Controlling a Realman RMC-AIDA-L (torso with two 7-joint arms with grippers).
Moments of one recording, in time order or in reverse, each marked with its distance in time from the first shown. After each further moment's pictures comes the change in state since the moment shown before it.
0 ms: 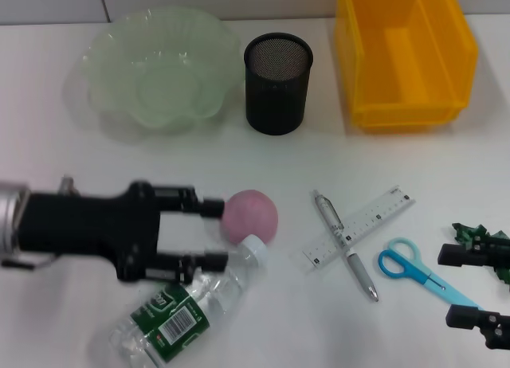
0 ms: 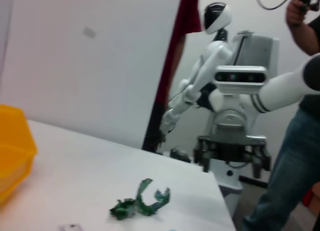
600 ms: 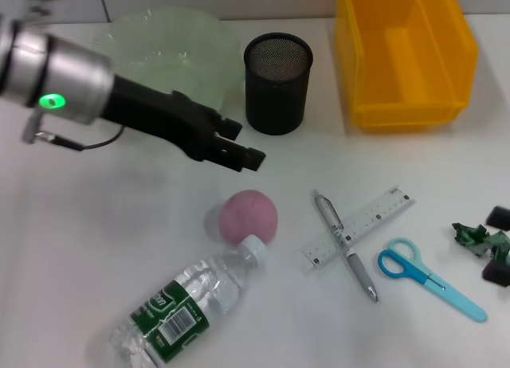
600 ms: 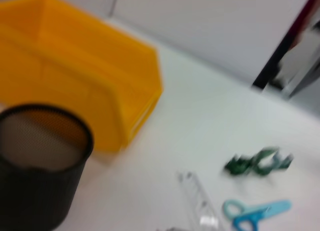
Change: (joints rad) left arm -0.254 -0.002 0.216 0.248 0.214 -0.309 -0.676; right arm -0.064 0.005 0.206 0.030 0.001 -0.003 -0.059
